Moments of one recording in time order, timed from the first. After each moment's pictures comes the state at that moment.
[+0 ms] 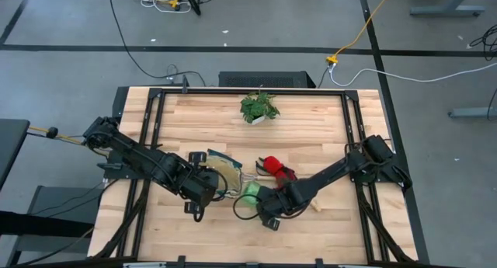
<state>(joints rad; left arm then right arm) -0.50 1.58 1.58 -1.29 -0.28 -0.43 0.45 1.96 1.47 -0.81 0.15 0.78</state>
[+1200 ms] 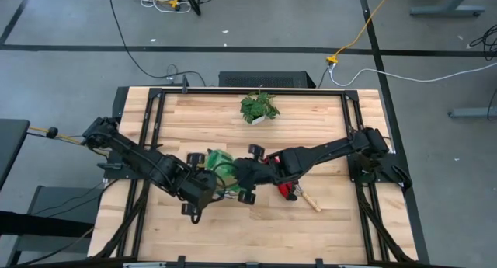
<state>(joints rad) -0.53 1.58 1.58 -1.31 -0.28 -0.44 0.28 1.96 1.88 -0.79 0.33 0.32</state>
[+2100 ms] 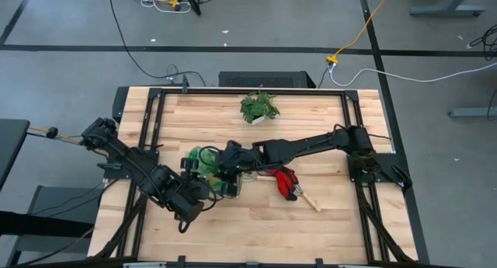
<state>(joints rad) -0.62 1.57 1.58 -1.36 -0.36 -0.49 0.16 2.09 1.88 -0.47 0.08 0.22</state>
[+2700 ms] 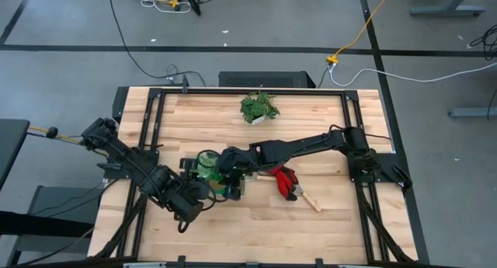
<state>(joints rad) -0.62 1.57 1.58 -1.38 -0.36 -0.51 0.15 2.12 1.88 -0.55 -0.09 0.25</state>
